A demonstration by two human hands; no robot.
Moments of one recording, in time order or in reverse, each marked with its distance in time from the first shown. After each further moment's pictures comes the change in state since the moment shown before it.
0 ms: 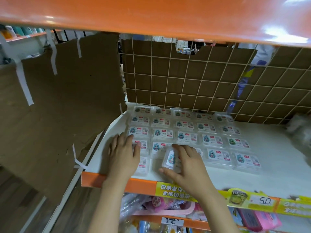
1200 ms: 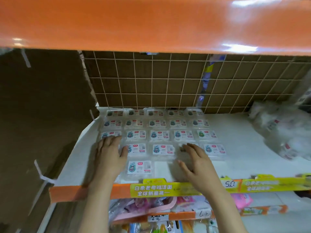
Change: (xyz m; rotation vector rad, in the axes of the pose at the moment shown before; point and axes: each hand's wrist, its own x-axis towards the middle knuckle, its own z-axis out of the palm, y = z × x) left_hand 0.011 0.035 0.011 -0.050 -0.009 0.089; right_hand -0.041 0.069 -0.044 -0.031 0.041 0.251
